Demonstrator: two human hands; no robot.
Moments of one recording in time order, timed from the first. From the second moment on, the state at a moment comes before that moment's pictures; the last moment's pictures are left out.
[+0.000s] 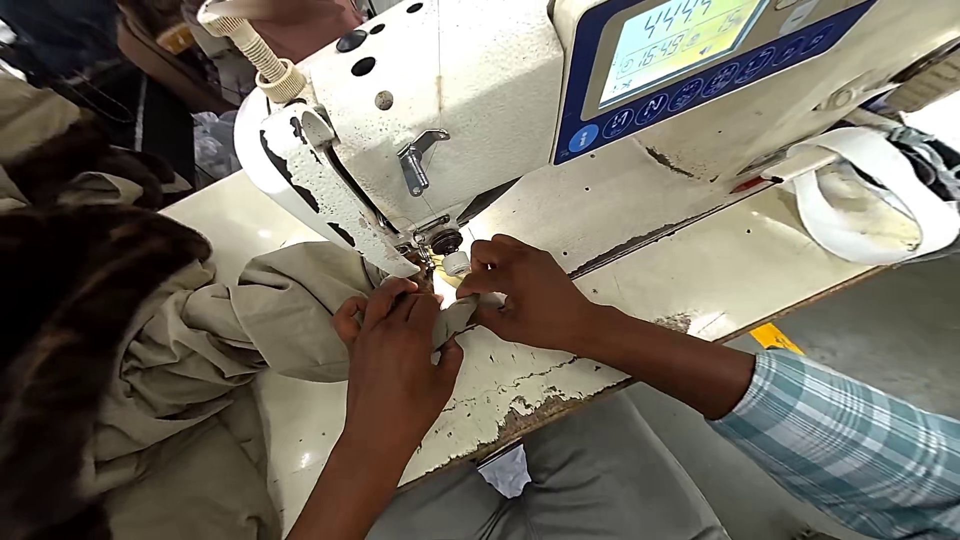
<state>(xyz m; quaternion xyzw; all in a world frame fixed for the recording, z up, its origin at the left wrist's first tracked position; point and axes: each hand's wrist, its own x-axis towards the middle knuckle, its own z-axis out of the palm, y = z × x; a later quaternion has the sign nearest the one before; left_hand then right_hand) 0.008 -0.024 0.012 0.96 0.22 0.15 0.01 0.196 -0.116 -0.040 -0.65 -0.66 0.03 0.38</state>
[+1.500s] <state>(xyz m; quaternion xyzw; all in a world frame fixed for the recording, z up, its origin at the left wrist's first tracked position) 0.014 -0.017 0.011 0.98 0.16 0.11 0.01 0.212 -0.114 -0.039 -0.61 -0.68 0.12 0.38</state>
